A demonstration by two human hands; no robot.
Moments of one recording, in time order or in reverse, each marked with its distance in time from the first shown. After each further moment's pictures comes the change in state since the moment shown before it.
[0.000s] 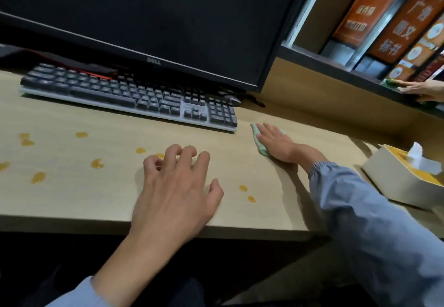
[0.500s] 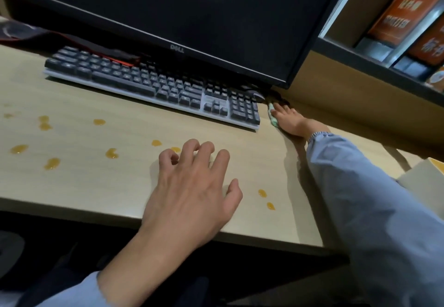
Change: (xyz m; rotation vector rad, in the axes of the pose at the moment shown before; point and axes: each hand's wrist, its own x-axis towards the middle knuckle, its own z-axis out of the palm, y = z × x) left_hand 0.002 0.000 0.008 0.013 0.033 -0.007; right_hand 0.080 -0.014 -0.034 -0.004 0.009 0.078
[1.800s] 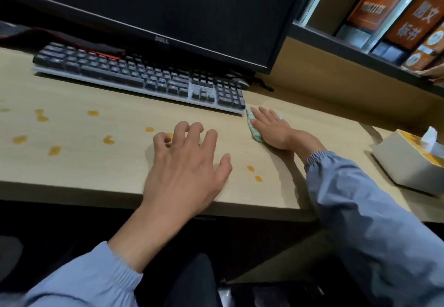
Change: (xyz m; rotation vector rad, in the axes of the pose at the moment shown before) left_hand -0.001 0.000 -0.005 0.008 -0.004 0.004; right_hand -0.094 -0.018 0.042 0.020 0.005 -0.137
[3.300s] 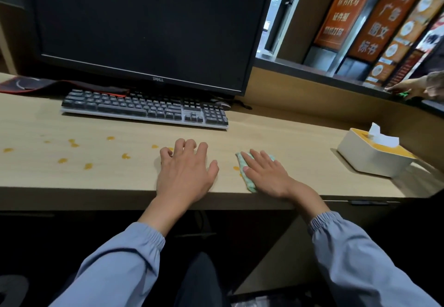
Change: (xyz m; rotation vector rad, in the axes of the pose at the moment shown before) left_hand -0.003 0.002 -0.004 -0.018 -0.049 0.004; right_hand -0.148 -0.029 0.047 0.000 0.053 0.016
